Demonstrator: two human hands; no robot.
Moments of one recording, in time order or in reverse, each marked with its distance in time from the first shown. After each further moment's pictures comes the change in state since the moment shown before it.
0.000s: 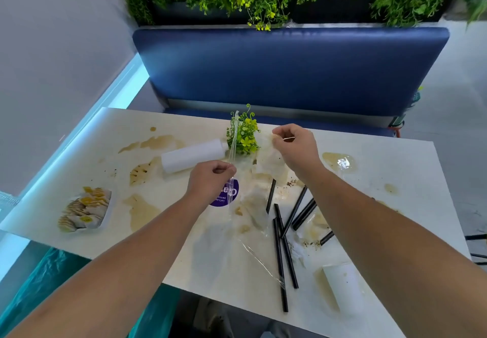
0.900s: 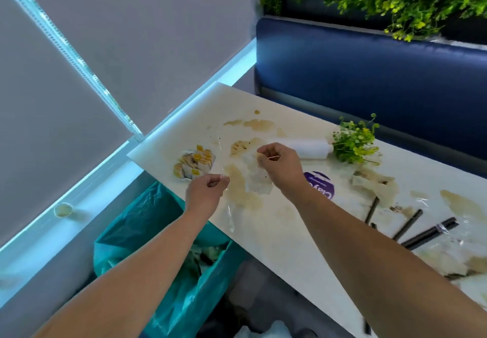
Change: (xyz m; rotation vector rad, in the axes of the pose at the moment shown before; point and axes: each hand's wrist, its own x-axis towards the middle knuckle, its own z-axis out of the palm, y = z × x) left_hand -0.095 -0.133 -0.206 -0.088 0.436 -0.230; right_hand -0.118 -0.068 0.249 0.044 -0.480 -0.015
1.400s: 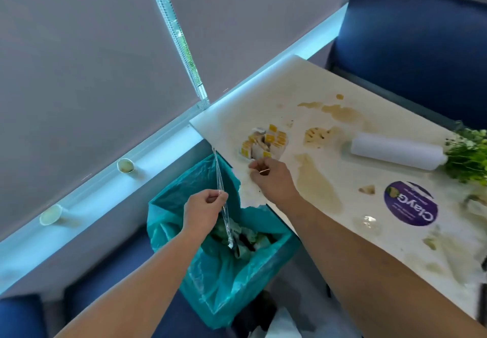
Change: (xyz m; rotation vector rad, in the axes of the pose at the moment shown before) left_hand 0.013 -0.159 -0.142 -0.018 0.164 -0.228; right_hand -0.007 0.044 0.228 -0.185 -0.354 -0.005
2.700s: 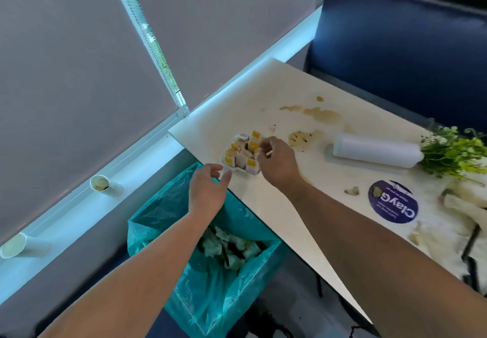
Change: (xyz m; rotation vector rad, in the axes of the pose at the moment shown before) left_hand 0.062 0.049 0.033 0.207 0.092 0.239; right_hand 0.063 -0.004 -0.025 -0.303 0.225 -0.092
